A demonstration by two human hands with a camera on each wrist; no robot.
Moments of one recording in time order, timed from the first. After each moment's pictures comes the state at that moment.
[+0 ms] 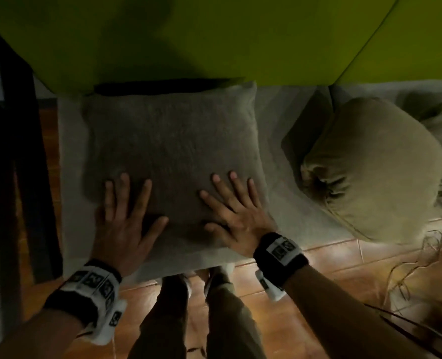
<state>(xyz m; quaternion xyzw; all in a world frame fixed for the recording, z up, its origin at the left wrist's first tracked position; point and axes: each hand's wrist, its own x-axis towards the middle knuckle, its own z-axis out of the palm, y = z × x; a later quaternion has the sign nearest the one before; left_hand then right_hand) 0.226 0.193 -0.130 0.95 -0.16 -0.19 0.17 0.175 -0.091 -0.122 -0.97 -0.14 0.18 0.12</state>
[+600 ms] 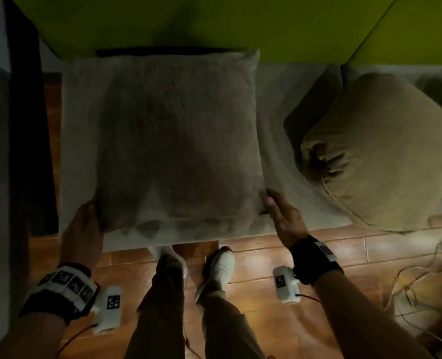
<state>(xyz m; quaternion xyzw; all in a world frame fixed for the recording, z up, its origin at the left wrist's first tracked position) 0.151 0.232 -0.152 0.89 0.25 -0.20 0.34 0.090 -0.183 -0.155 -0.82 0.25 0.21 0.47</state>
